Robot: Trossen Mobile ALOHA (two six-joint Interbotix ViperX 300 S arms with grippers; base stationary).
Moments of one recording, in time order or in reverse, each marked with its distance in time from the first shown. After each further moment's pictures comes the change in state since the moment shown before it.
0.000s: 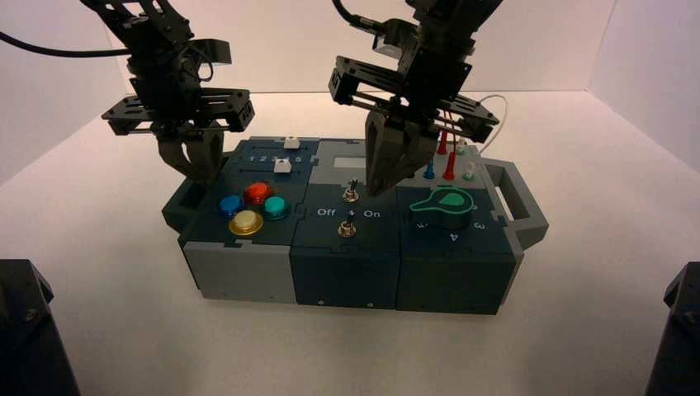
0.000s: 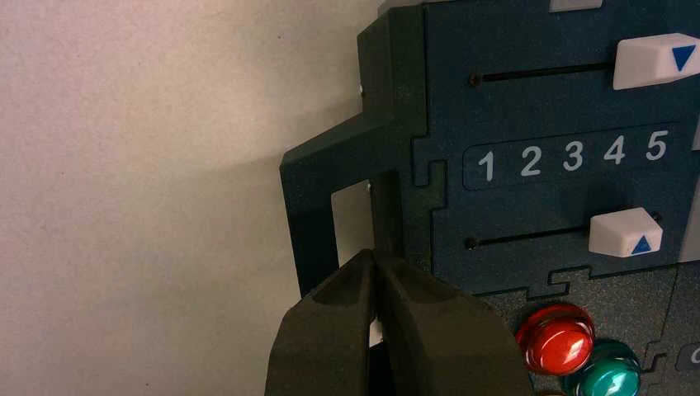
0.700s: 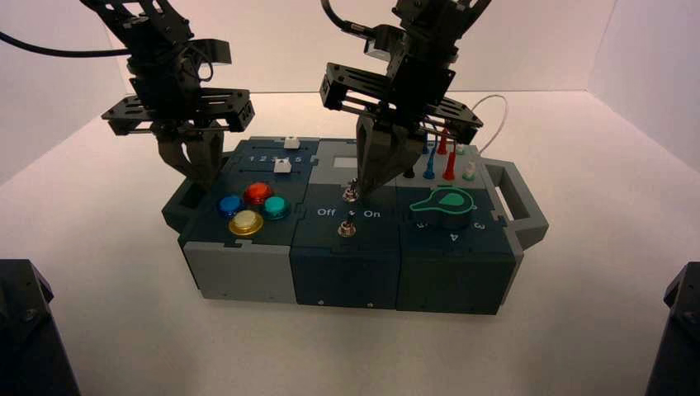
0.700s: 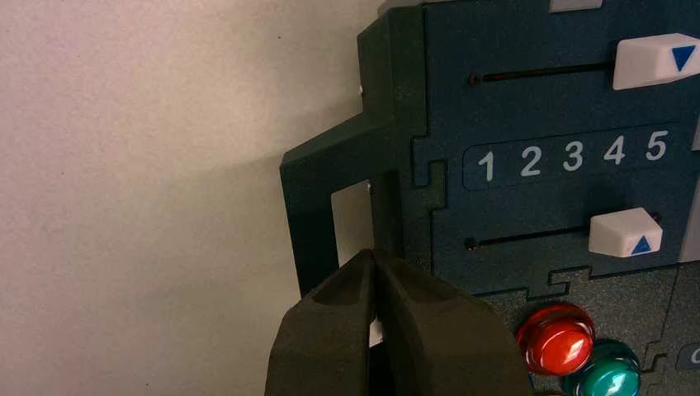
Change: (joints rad) left arm 0.000 0.002 0.002 0.000 -0.002 0.000; right arm -0.003 0.061 -0.040 -0.014 -0.035 0.002
